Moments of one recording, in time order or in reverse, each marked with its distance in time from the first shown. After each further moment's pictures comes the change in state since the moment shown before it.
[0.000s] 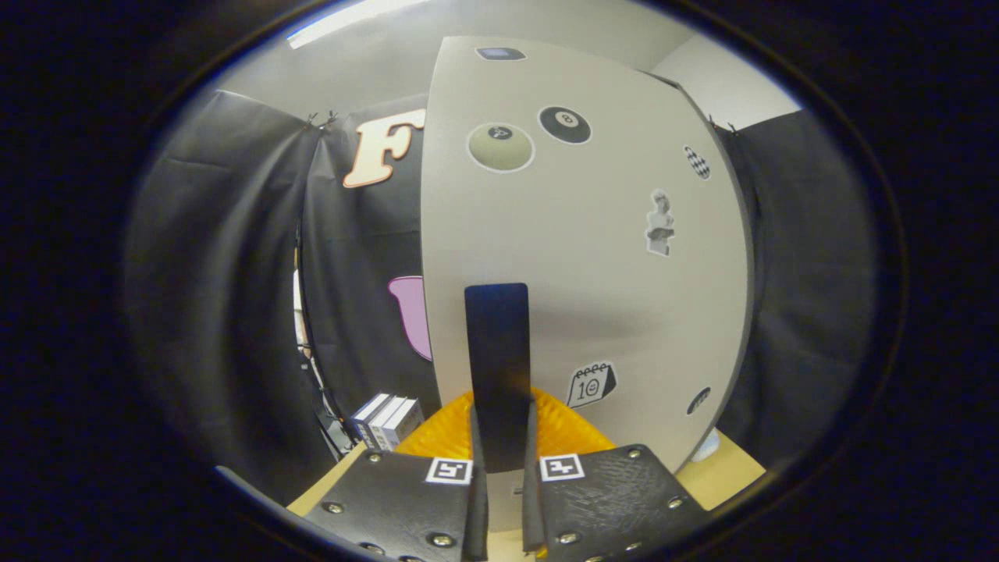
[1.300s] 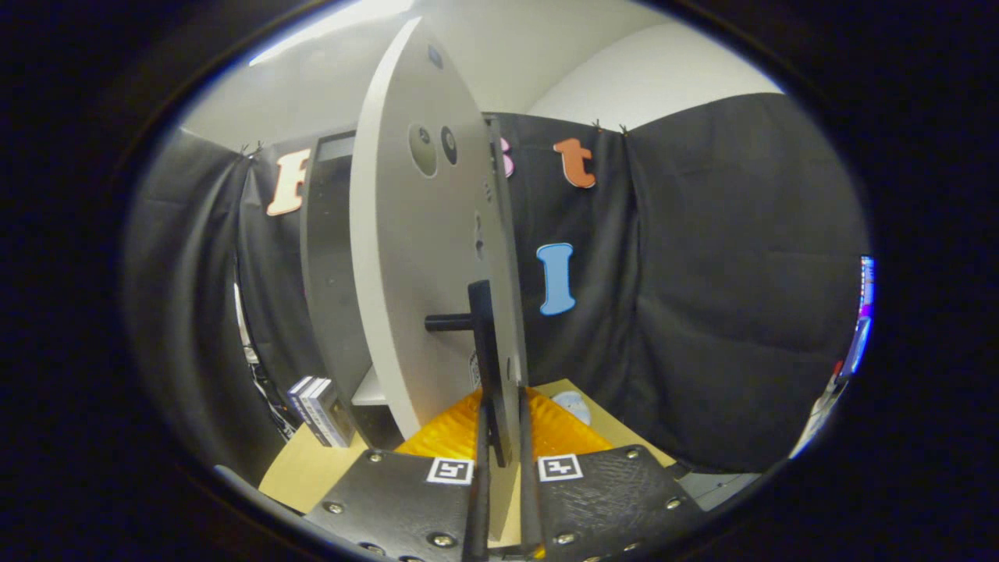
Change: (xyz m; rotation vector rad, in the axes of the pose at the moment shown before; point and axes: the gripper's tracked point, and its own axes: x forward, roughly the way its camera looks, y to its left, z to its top) arm -0.145 -0.185 0.006 0.086 0.006 -0.277
